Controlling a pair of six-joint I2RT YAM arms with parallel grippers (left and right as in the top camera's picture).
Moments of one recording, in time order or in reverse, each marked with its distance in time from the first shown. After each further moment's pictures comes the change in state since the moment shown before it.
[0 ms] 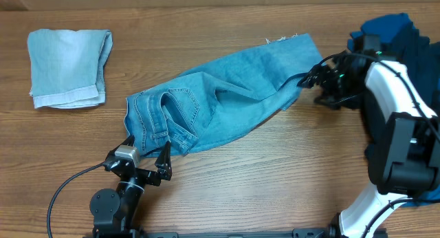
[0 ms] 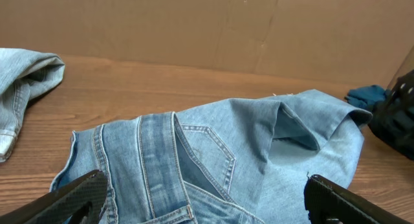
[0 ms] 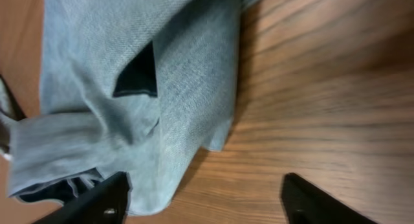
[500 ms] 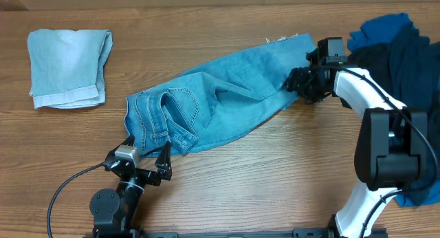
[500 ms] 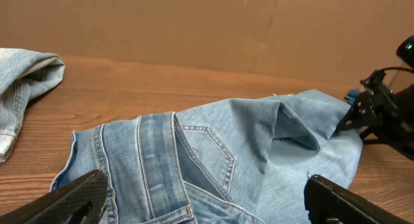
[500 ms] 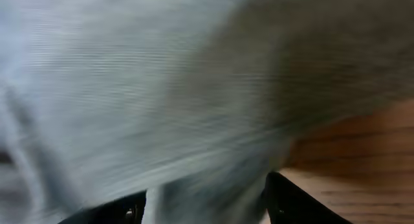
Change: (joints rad) left arm 0.000 0.000 0.000 0.000 0.000 0.000; right arm 0.156 0.046 -0.087 0.320 0.251 0.033
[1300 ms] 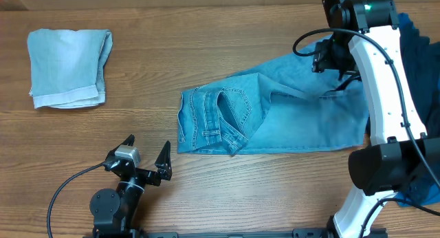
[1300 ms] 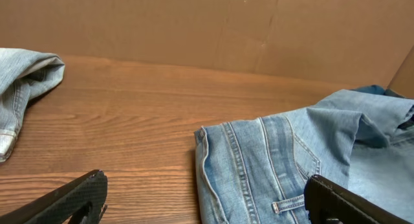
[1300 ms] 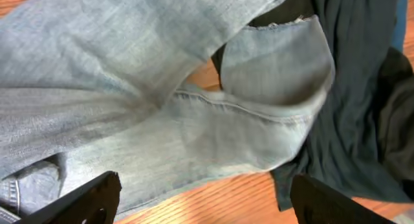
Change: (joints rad) left arm 0.000 0.001 0.000 0.000 0.000 0.000; right arm 0.094 -0.028 0.801 -1.035 0.619 -0.019
